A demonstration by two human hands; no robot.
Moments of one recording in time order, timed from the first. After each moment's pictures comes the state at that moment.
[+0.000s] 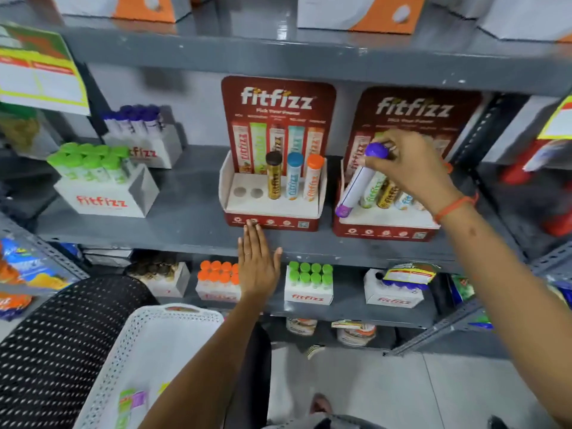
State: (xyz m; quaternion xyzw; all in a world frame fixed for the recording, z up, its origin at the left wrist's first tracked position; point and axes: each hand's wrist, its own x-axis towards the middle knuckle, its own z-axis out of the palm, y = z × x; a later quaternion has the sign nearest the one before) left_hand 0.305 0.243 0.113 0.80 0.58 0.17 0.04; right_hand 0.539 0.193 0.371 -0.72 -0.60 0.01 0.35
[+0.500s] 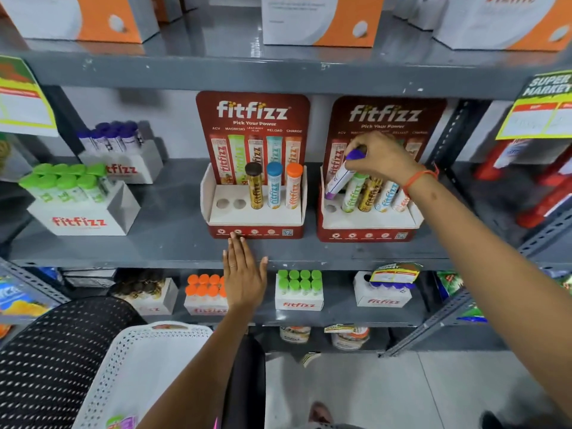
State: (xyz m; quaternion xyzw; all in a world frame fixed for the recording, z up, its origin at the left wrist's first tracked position) left_hand 0.309 0.245 0.110 0.79 0.59 0.17 0.05; right_hand 0.565 0.222 0.380 -0.78 -0.59 0.06 0.20
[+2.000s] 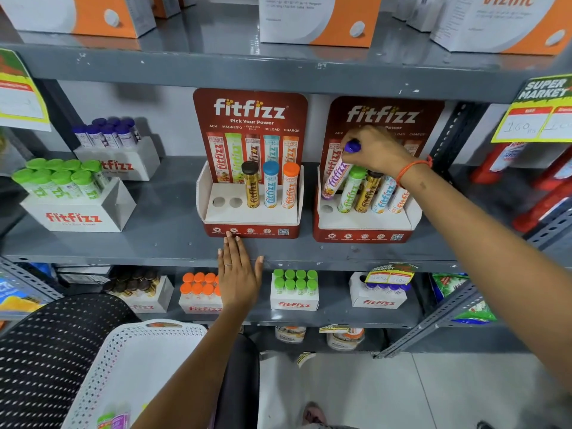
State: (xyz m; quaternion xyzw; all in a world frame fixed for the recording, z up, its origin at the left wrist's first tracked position) left_hand 0.309 0.243 0.111 0.78 0.60 0.16 0.05; right_hand 0.571 0.238 0.386 -0.77 -0.62 0.03 0.15
